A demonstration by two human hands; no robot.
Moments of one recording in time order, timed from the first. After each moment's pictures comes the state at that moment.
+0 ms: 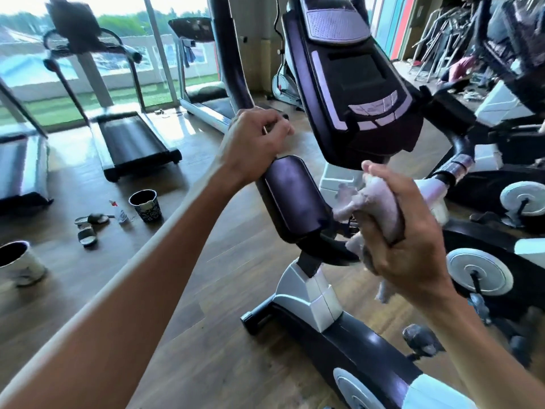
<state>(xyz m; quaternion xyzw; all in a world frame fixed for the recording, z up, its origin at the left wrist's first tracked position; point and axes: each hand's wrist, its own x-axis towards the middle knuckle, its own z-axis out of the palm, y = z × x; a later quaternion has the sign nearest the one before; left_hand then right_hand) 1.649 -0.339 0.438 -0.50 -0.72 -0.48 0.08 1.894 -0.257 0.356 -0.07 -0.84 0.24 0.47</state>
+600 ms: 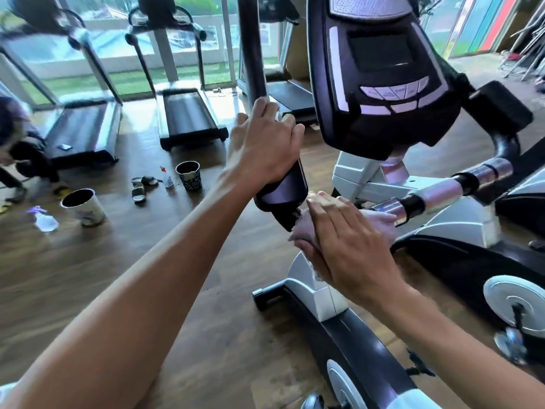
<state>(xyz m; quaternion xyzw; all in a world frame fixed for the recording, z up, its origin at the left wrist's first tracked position) 1.719 -0.328 0.417 -0.36 -0.90 -0.12 0.21 1.896 -0.250 0.323 -0.02 -0.94 -0.07 0.33</state>
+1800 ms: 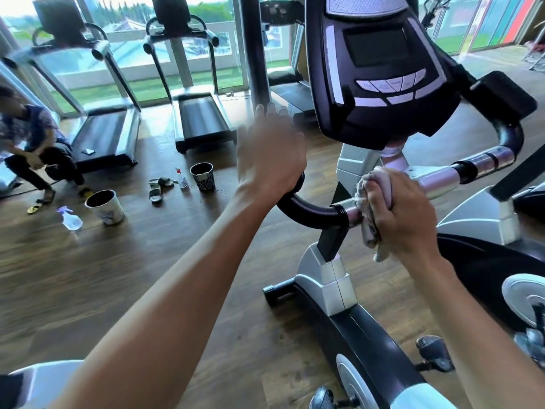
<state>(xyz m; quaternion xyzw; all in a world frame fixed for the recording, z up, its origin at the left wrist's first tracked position) 1.766 -0.333 0.405 -0.28 -0.93 -0.11 0.21 1.910 -0.176 0.320 -0.18 -0.88 0.18 0.39</state>
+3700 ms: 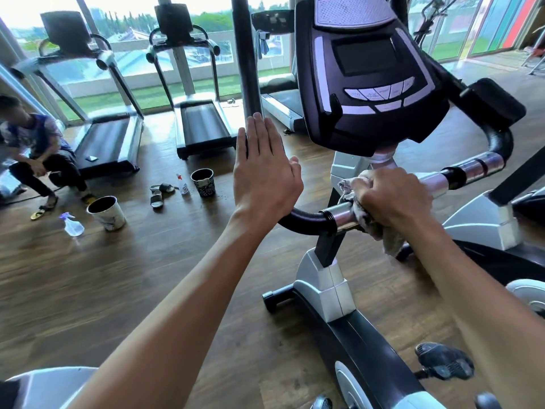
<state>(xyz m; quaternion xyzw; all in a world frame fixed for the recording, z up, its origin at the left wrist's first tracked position) 1.787 -0.332 0.390 -0.27 -0.93 -0.07 0.24 1.892 -0.145 0.362 -0.24 -0.94 0.11 0.21</state>
